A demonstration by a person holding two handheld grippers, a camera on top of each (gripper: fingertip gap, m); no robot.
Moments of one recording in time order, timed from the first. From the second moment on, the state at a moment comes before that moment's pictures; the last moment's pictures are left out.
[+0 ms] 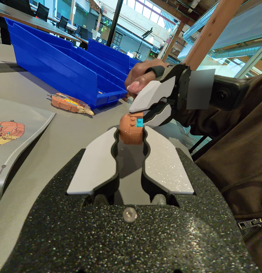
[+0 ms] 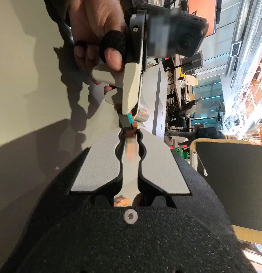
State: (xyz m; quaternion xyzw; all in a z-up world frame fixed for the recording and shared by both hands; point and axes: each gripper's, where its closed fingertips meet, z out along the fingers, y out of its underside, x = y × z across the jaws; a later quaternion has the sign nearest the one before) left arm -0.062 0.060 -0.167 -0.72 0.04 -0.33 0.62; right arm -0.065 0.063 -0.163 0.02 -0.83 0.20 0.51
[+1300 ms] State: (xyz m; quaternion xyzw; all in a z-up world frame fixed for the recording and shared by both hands) left arm -0.048 0.060 -0.169 -0.72 0.05 -0.35 0.60; right arm -0.061 0.059 -0.158 0.00 -0.85 0.21 0.48
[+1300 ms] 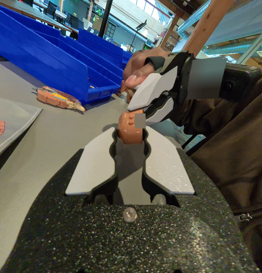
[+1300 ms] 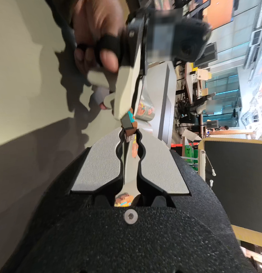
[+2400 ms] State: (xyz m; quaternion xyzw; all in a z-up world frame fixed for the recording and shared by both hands) left arm -0.036 0.040 -0.155 -0.66 0.04 -0.51 0.55; right arm -0.048 0.036 -0.144 0.01 -0.84 0.29 0.45
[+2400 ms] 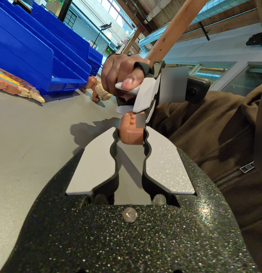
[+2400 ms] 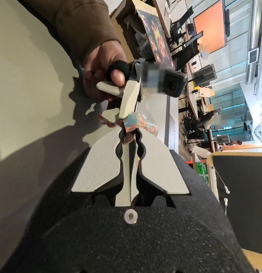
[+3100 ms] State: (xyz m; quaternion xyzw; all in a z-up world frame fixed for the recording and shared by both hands) left arm -0.036 0.039 -0.151 -0.64 0.03 -0.54 0.54; right arm -0.050 0.035 -0.140 -0.02 -0.81 0.34 0.48
